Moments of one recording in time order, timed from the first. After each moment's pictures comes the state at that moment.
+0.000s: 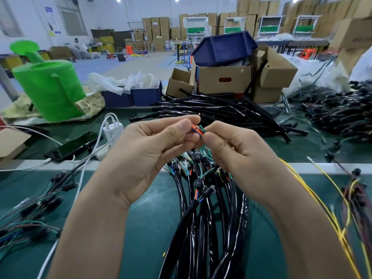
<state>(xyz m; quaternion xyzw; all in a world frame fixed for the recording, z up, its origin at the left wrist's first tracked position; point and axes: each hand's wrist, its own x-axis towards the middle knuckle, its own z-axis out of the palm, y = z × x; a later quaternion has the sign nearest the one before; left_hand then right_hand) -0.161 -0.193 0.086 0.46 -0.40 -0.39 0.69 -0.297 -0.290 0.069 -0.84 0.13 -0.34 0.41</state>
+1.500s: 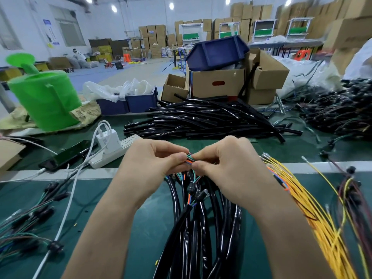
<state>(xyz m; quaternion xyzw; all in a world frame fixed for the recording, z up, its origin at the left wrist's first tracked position) -0.167 -0.209 0.062 0.62 -0.40 -0.29 0.61 -0.301 -0.289 0.064 -0.88 0.27 -0.28 0.26</state>
